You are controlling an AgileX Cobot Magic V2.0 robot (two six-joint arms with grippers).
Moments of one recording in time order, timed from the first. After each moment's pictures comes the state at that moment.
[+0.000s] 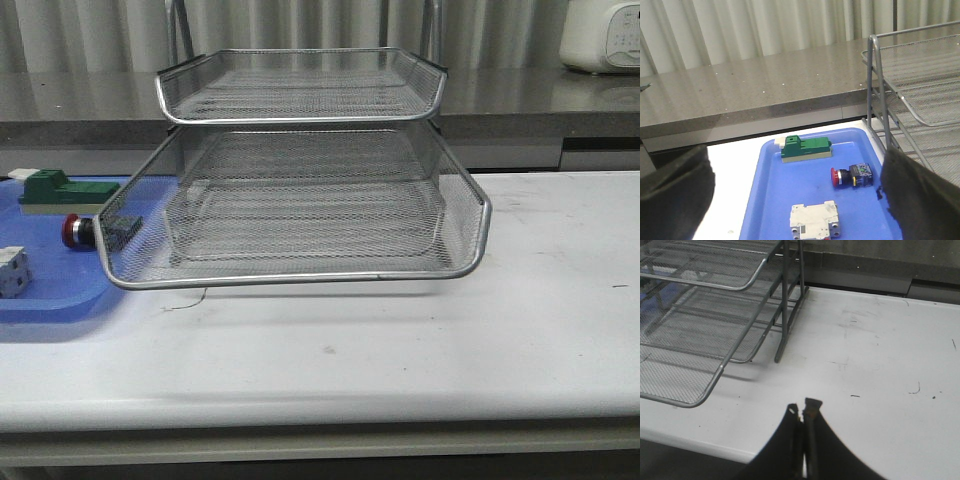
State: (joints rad) left arm -0.04 0.35 -0.39 0.16 0.19 0.00; right arm 0.13 0.38 -0.38 0.20 0.40 -0.19
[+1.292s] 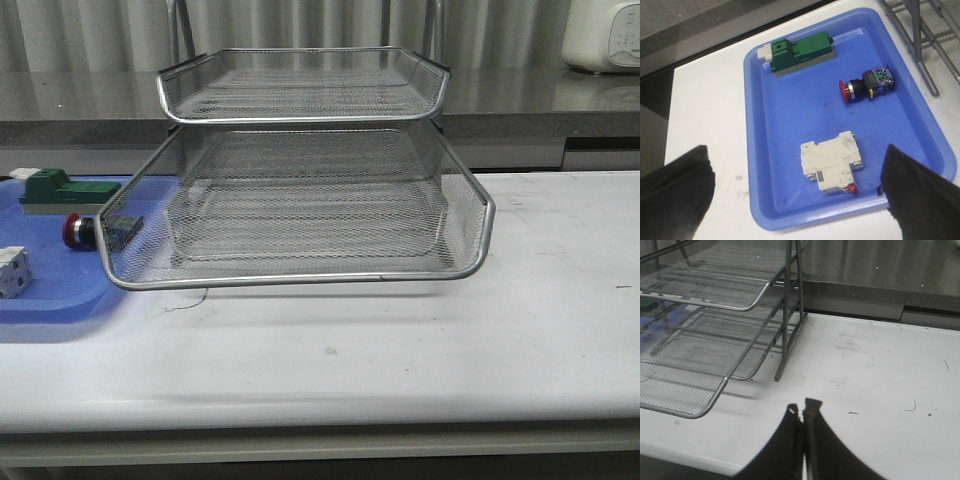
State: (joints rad) left arm -0.04 1.15 -0.89 0.15 0.47 0.25; right arm 0.13 0.25 -0.33 0.20 0.38 -0.19
